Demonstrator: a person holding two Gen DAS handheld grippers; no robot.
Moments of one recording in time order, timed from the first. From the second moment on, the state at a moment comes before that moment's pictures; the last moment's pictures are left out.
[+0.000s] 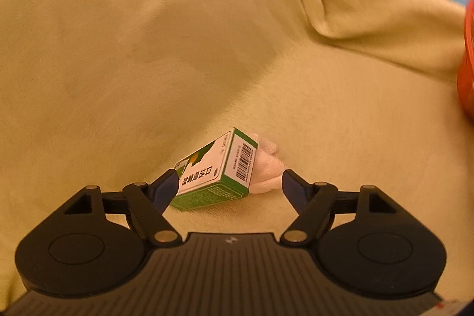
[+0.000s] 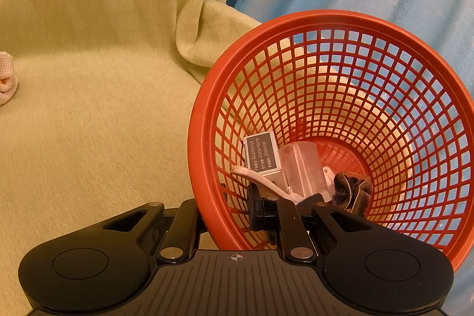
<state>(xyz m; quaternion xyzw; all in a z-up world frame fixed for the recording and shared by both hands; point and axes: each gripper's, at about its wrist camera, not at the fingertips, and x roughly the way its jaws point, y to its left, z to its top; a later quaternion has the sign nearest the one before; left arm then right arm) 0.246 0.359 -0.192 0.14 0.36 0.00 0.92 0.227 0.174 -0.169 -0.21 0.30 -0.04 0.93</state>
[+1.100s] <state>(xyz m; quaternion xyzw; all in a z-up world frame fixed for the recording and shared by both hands) 0.194 0.358 -0.191 0.04 0.37 -0.02 0.93 0.225 0.173 -0.168 -0.20 0.30 -0.04 0.93</state>
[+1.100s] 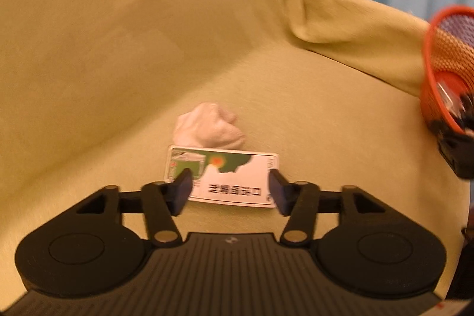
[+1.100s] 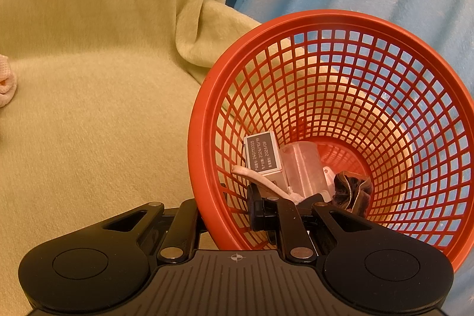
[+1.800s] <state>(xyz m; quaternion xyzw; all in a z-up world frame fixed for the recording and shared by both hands) 0.219 0.405 -0.225 -0.07 0.41 -0.06 0.91 0.227 0.176 -0.170 -0.21 0.30 -0.04 0.93</state>
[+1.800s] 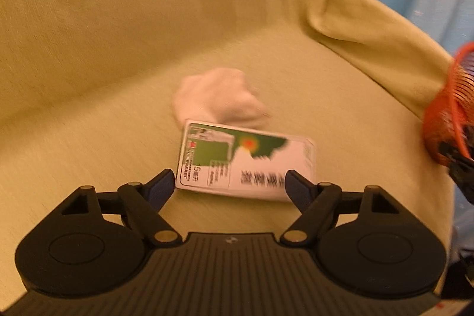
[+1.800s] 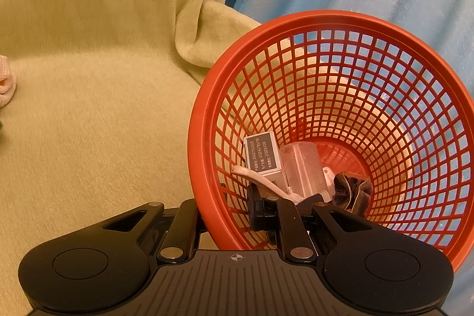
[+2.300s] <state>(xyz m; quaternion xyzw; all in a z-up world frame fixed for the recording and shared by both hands) 0.228 0.363 -0.206 0.08 0.38 -0.13 0.91 0.227 0.173 -0.170 -0.21 0.30 -0.04 0.93</state>
